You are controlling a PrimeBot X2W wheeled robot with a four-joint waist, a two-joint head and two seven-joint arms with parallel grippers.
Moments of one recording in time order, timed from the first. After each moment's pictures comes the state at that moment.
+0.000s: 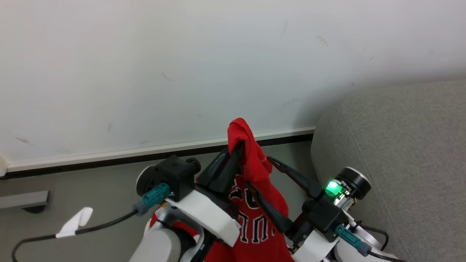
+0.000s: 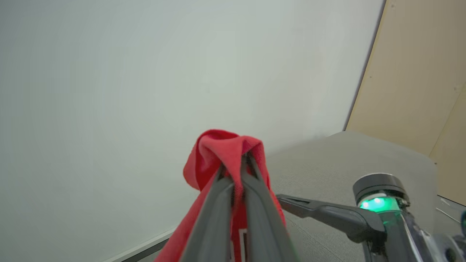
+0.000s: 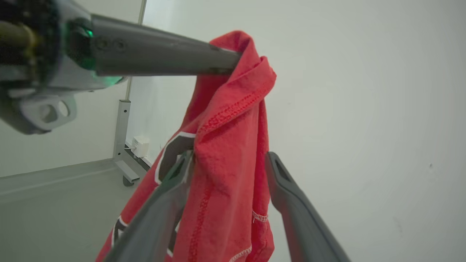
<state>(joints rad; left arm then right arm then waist) -0.32 0.06 -0.40 -0.10 -0.27 -0.06 0.08 -0.45 -0.15 0.68 0.23 0.15 0.13 -0.26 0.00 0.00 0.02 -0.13</state>
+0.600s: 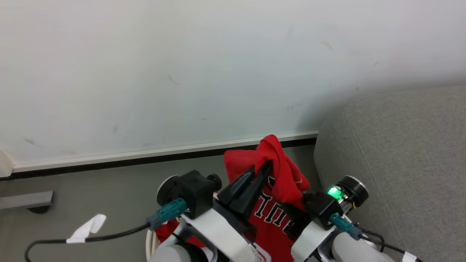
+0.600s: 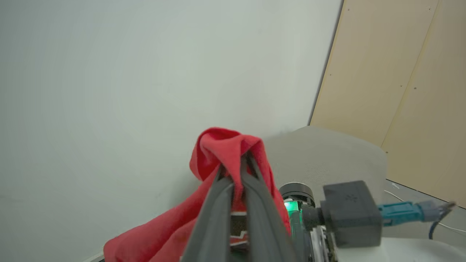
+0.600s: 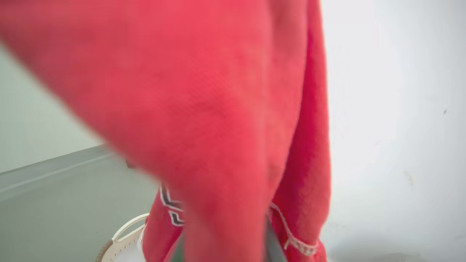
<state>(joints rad) -0.29 0.08 -0.51 -0.22 -0.34 -0.08 0.14 -0.49 -0.09 0.68 0.47 0.20 0.13 -0.26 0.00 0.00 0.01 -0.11</state>
